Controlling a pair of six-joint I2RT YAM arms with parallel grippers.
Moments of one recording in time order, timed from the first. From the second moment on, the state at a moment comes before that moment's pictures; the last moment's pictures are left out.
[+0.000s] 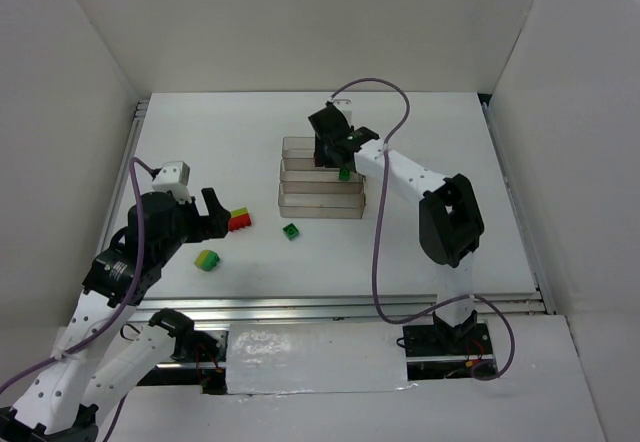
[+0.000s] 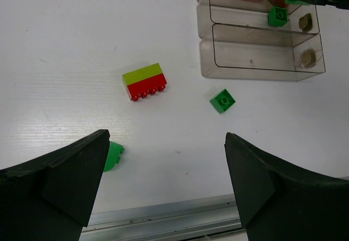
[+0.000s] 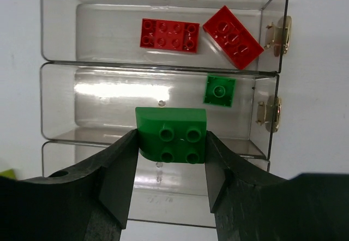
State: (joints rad) left arm -0.38 0.66 0.88 -0.72 -0.17 -0.39; right arm 0.63 1.94 1.66 -0.54 0.38 0.49
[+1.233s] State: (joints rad) left arm -0.37 0.65 0.87 -0.71 -0.16 -0.37; right arm 0.98 1.79 1.36 -0.37 0.20 0.28
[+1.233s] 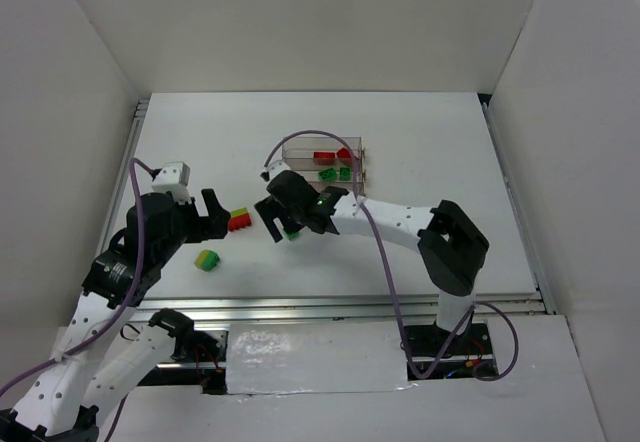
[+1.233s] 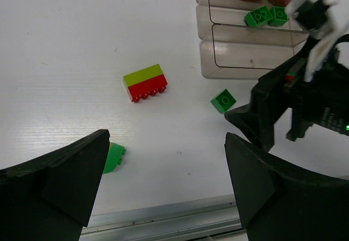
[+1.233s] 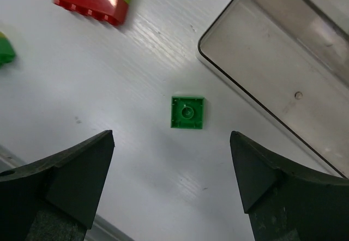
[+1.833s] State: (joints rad) left arm -0.37 0.65 0.87 -0.71 -0.15 -0.37; right arm 0.98 2.03 1.39 -0.35 0.21 0.22
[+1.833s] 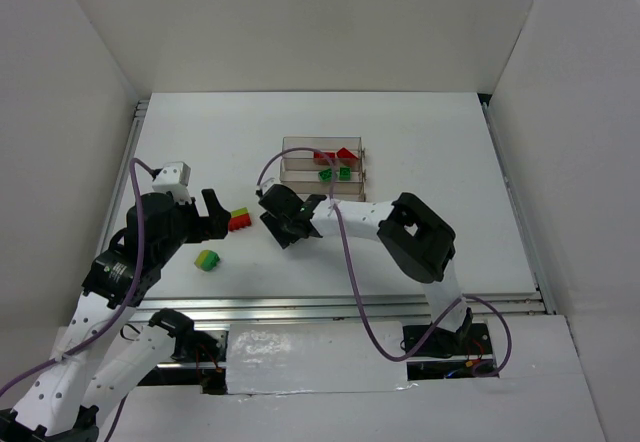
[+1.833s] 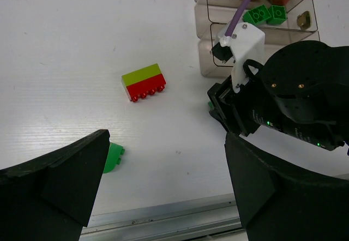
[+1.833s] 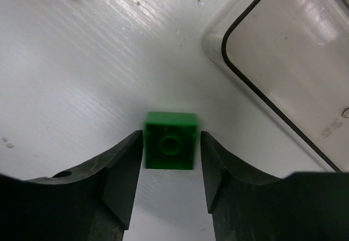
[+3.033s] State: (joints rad) left arm -0.36 0.67 0.87 -0.72 -0.20 -0.38; right arm 0.61 2.09 1.74 -0.59 0.33 0.47
